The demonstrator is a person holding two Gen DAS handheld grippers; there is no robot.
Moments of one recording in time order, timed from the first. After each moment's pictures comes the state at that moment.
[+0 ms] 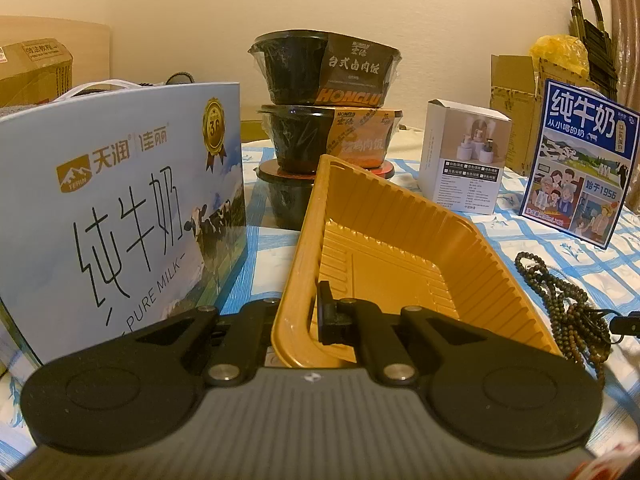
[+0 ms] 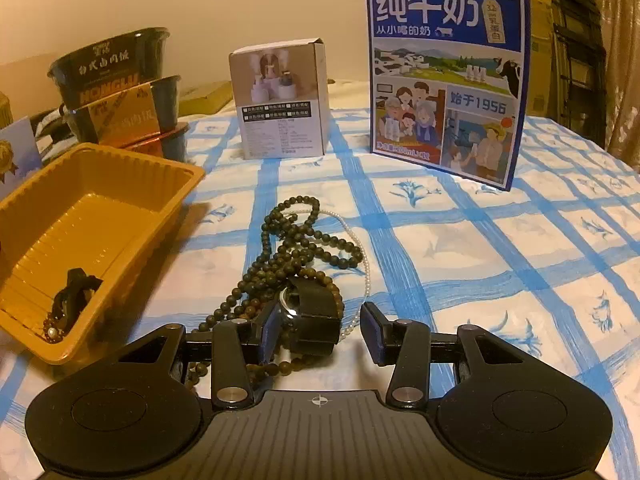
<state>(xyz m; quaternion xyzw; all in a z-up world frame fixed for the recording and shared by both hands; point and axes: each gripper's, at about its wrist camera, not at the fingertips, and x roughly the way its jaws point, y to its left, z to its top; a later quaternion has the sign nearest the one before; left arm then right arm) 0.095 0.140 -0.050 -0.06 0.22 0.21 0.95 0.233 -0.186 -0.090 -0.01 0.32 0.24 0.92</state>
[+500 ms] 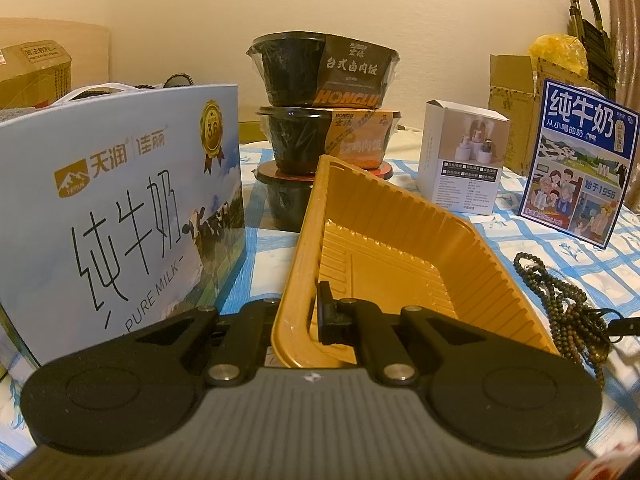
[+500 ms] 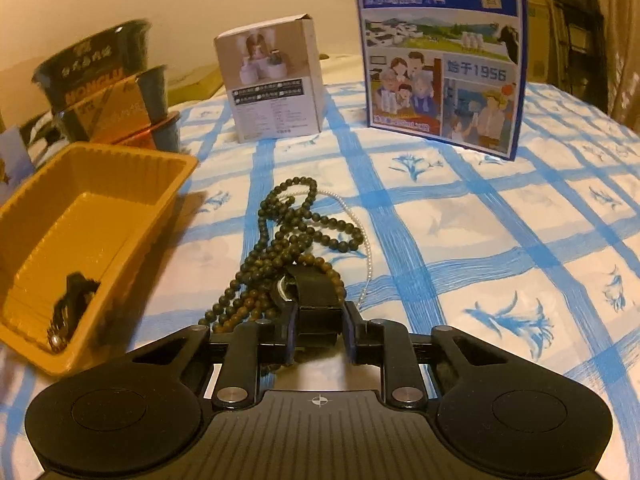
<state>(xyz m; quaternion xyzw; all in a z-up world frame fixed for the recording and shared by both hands) 0.096 0.138 -0.049 -0.06 0.22 0.21 0.95 0.248 -0.194 -0.090 0.05 0.36 0.23 0.90</state>
